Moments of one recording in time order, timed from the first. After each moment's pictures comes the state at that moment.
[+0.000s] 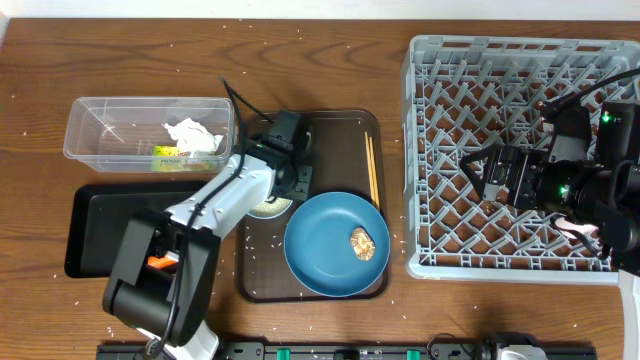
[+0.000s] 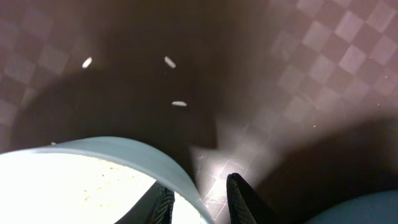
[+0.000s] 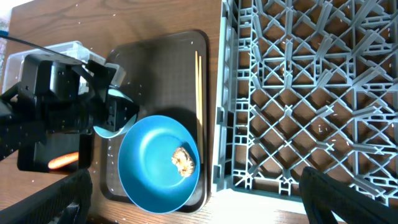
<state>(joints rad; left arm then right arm) -0.42 1.79 1.08 -0.59 0.02 -0.20 0.01 1.17 1.61 -1.38 -0.34 0.22</state>
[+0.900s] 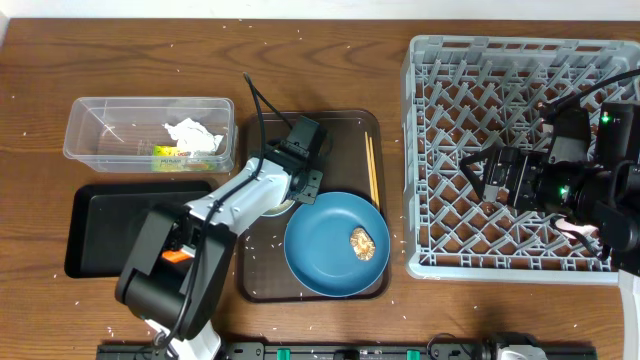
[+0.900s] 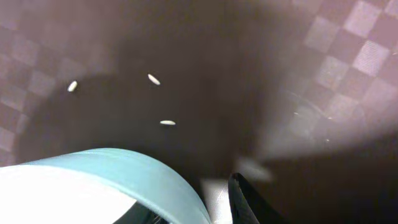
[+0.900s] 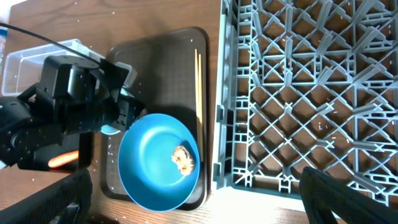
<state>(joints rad) -0.48 1.83 1.08 -0.54 -0.09 -0.15 0.01 1.17 1.61 -1.39 -0.34 0.22</state>
